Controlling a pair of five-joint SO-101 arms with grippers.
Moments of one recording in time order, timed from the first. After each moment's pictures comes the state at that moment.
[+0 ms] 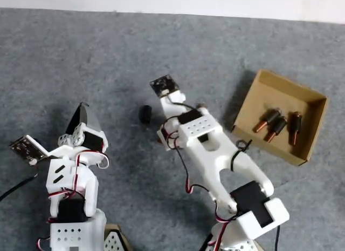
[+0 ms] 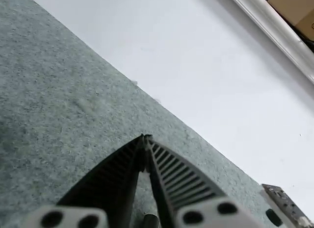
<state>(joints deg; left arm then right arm) -8.8 -103.2 96.0 21.1 44.6 -34.5 0.4 28.4 49.0 5.4</state>
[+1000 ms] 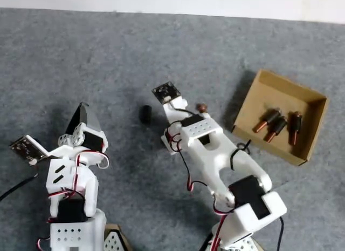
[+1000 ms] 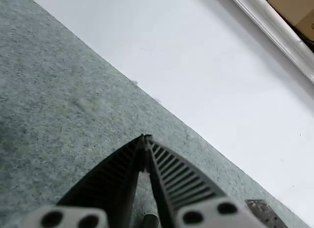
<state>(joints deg) -8.8 -103.2 96.0 21.1 44.6 -32.2 5.5 32.5 43.0 9.0</state>
